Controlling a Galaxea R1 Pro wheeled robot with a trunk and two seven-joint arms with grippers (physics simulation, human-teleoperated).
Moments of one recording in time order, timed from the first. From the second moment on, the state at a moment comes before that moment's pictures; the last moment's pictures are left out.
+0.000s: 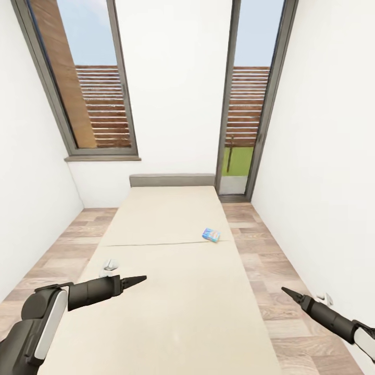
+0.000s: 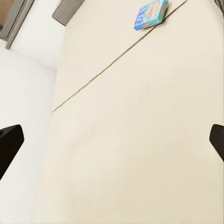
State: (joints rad) left arm -0.31 0.14 0.18 -1.49 0.26 1.04 -0.94; right arm -0.53 -0.53 0.33 -0.37 -1.08 0.24 0.90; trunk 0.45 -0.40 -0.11
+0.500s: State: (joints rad) left arm -0.31 0.14 0.18 -1.49 0.26 1.04 -1.00; right arm -0.53 -0.55 0.33 -0.47 -1.08 0.24 0.91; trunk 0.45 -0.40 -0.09
